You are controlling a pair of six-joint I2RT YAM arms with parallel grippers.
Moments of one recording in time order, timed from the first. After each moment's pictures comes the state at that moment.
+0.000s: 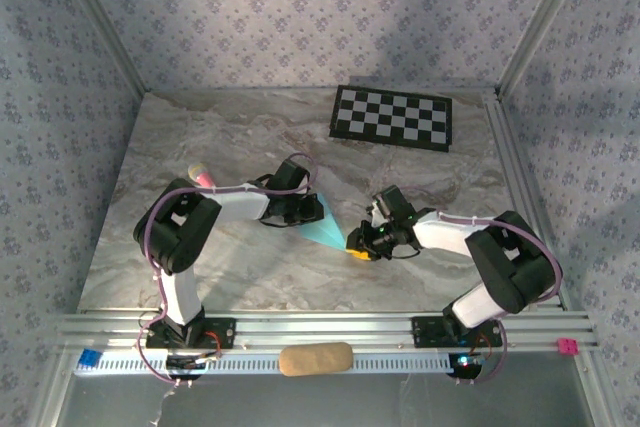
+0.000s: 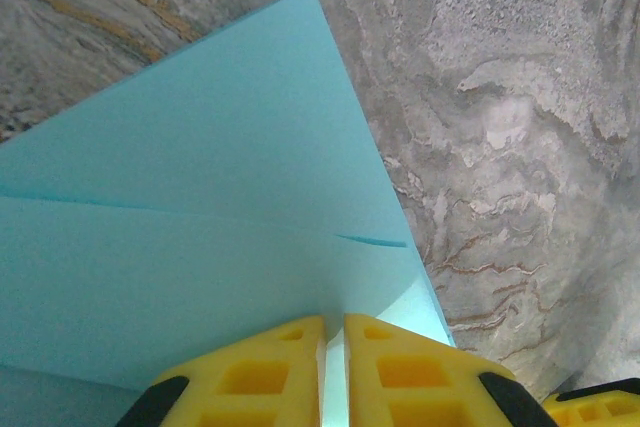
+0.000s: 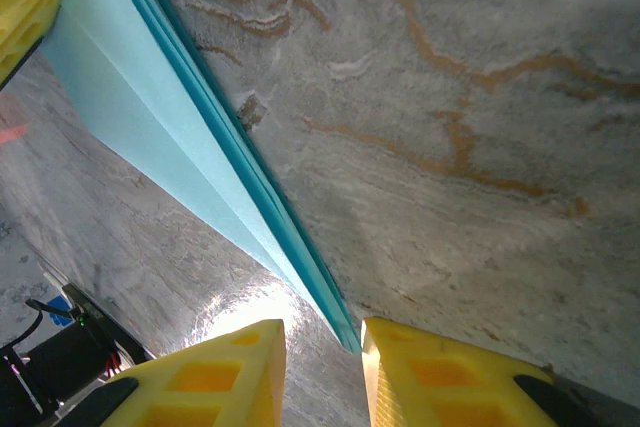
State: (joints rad) left arm -0.67 1.83 0.97 -0.13 0.35 -0.75; right arm 0.56 1.51 0.58 -0.16 -0.57 0.89
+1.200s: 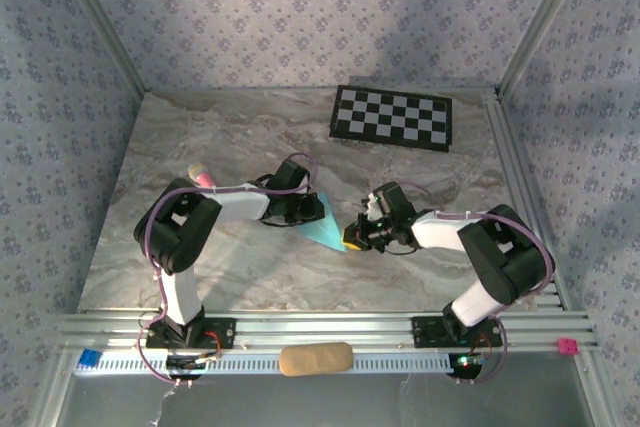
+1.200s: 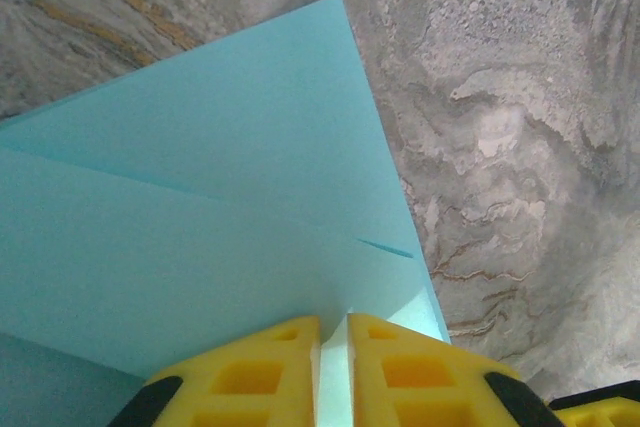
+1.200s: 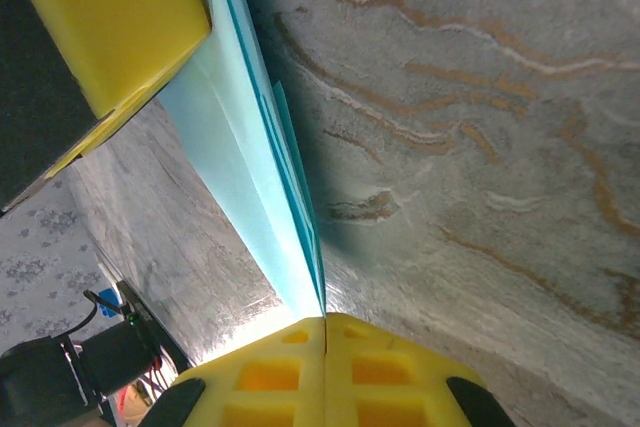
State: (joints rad) left arm -0.67 1.84 0.97 -0.11 0.36 -0.78; right arm 0.54 1.56 0.56 0.06 -0.64 0.89
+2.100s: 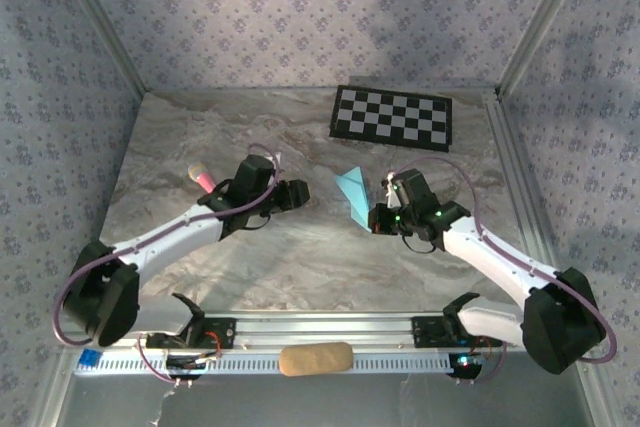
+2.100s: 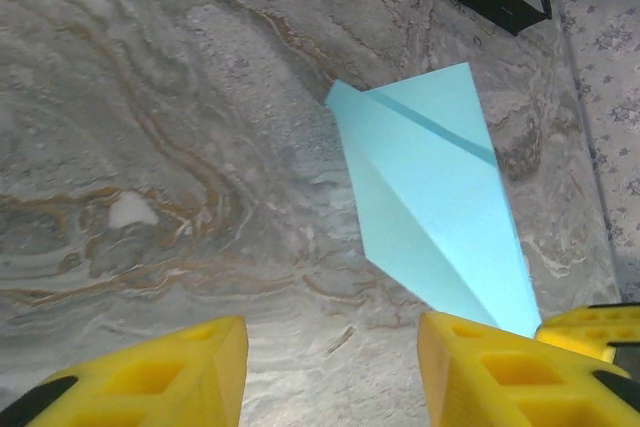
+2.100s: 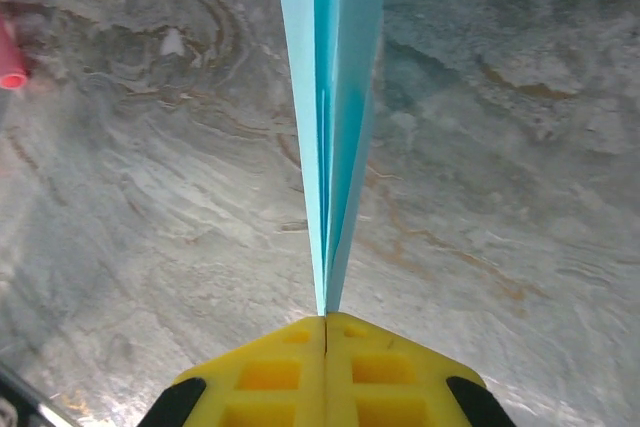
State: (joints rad) left arm -0.65 1.29 0.78 -0.15 0.16 -0.77; right arm 0.54 1.15 0.71 -0.47 -0.22 0.56
